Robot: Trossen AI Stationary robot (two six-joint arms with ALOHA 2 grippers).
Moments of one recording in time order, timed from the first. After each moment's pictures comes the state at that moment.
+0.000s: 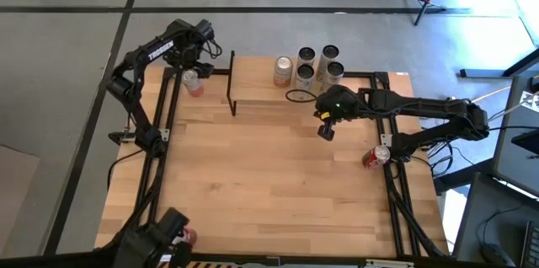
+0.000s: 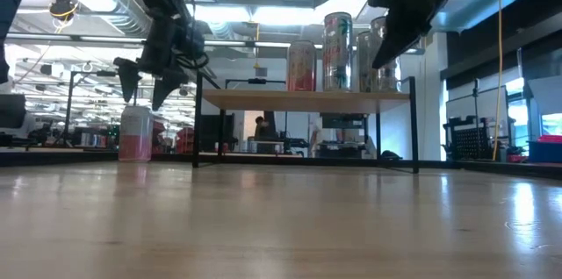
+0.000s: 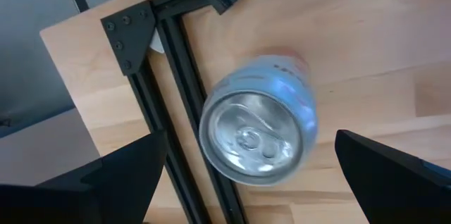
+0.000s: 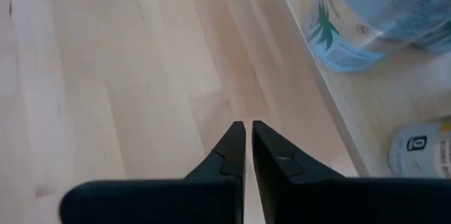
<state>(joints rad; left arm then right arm) 1.05 1.75 1.49 -1.36 -0.27 -0.27 -0.19 1.23 1.02 -0.67 0.11 0.05</state>
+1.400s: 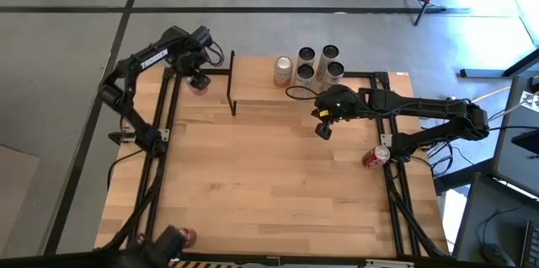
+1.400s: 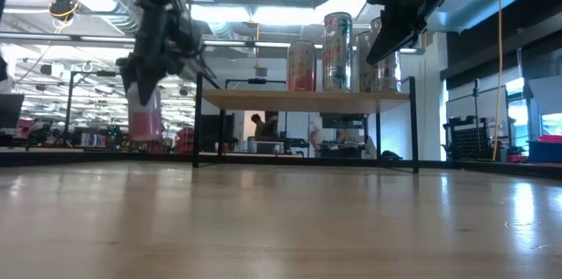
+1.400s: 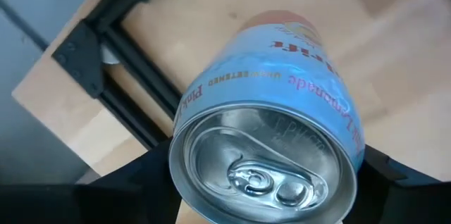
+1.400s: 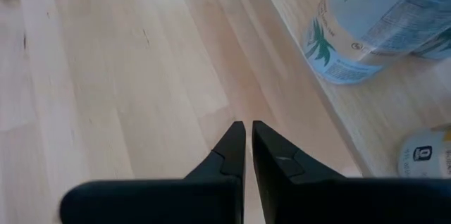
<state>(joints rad) 0.99 1.62 1.37 -1.36 -0.18 0.07 -0.19 1.23 1.02 -0.63 0.11 0.12</state>
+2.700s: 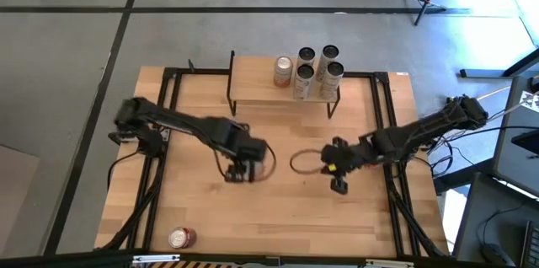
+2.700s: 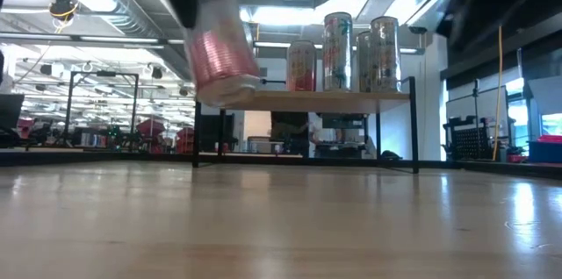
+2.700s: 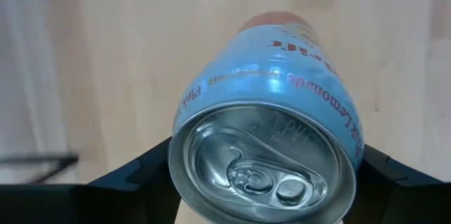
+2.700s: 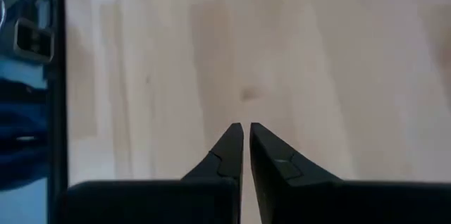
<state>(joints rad) -0.20 1.76 1.62 -1.23 -0.11 -0.14 0.37 1.23 0.92 -0.66 0.04 0.56</state>
